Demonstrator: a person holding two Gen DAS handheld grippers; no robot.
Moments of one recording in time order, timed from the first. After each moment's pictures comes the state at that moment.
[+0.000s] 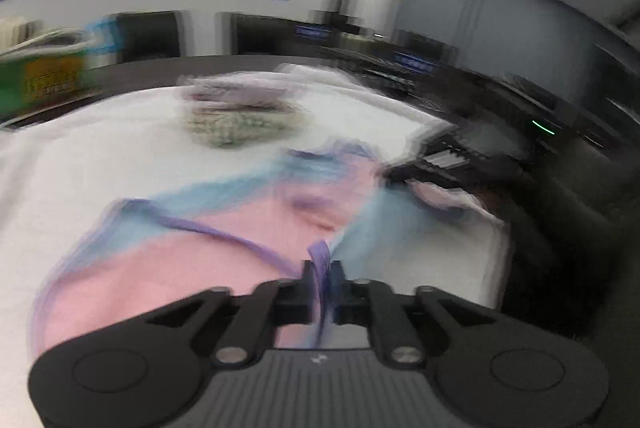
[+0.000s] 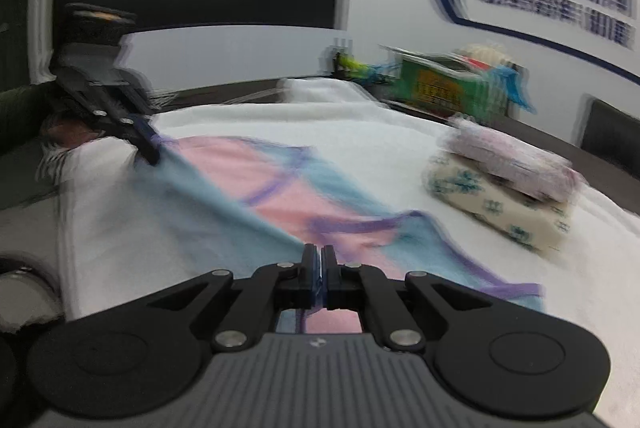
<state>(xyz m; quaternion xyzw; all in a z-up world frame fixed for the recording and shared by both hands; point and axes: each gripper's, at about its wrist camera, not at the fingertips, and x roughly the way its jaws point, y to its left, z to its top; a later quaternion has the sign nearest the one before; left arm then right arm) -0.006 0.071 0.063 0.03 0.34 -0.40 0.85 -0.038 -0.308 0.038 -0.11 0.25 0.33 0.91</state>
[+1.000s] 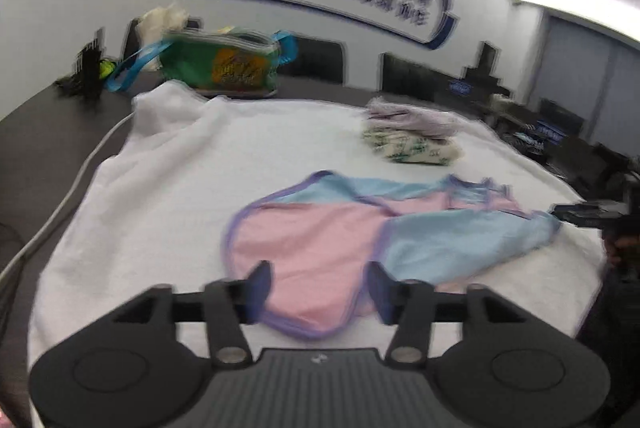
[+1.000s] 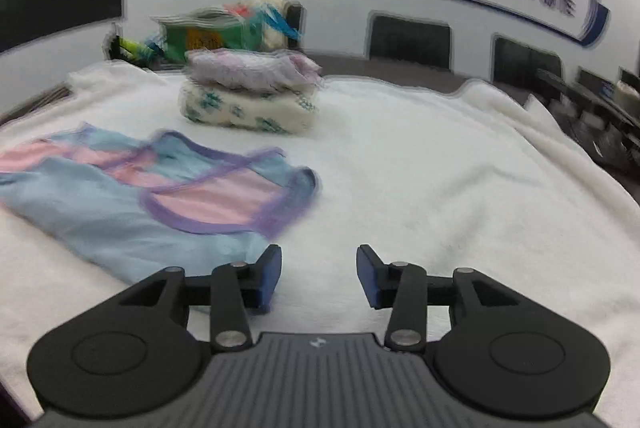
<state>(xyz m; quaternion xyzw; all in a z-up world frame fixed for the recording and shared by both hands) -0.077 0.162 0.044 -0.01 0.28 -0.28 0.92 -0.094 -0.409 0.023 -0.04 0.27 0.08 0.96</state>
